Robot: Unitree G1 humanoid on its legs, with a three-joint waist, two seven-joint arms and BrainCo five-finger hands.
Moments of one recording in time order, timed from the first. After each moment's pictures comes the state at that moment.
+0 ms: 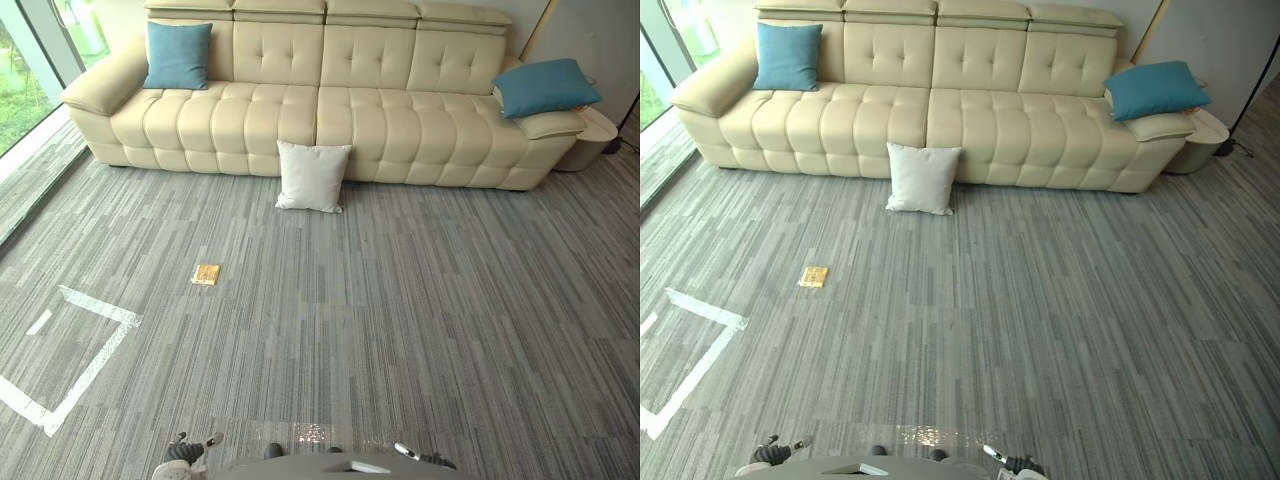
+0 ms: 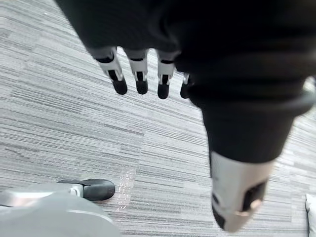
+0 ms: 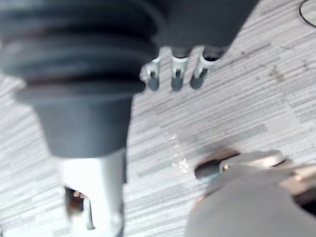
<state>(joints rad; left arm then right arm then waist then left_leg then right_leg) 0.13 0.09 0.20 1.07 0.02 -0.01 0.14 0.10 -0.05 -0.37 1.08 0.09 0.01 -0.15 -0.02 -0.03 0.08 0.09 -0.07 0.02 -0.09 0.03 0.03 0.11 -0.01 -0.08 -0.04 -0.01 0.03</state>
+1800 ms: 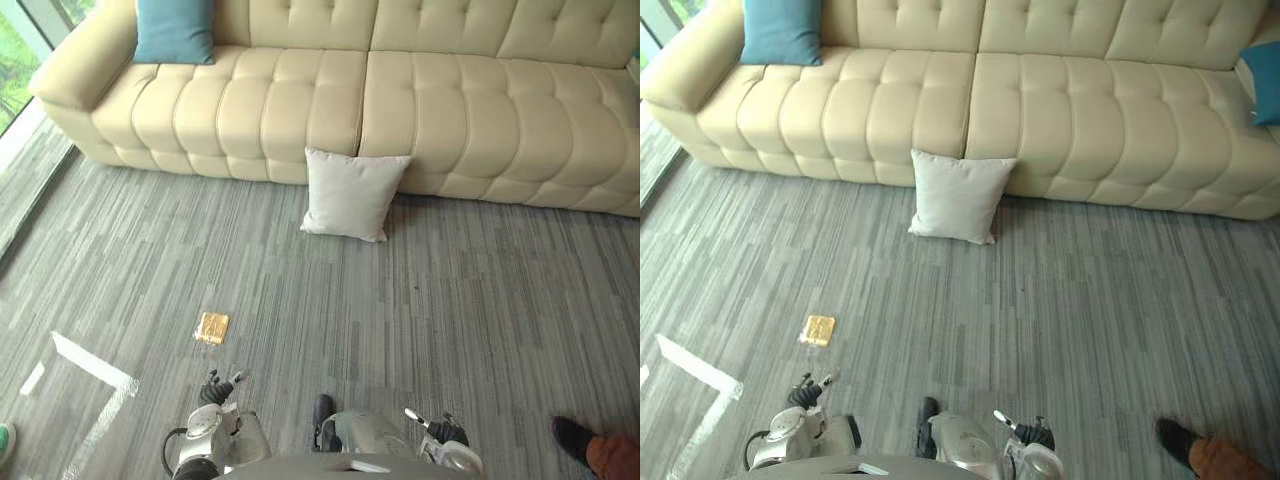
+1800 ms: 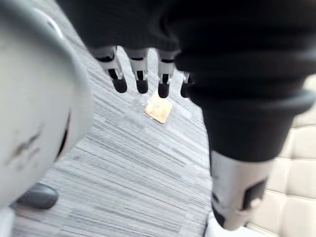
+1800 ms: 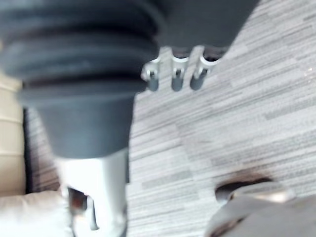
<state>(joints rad) 0.01 -0.08 0.32 0.87 -0.04 -0.02 0.13 0.13 -0.04 -0.32 0.84 0.15 -0.02 -0.15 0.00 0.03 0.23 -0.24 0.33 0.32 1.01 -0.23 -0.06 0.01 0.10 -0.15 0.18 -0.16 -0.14</state>
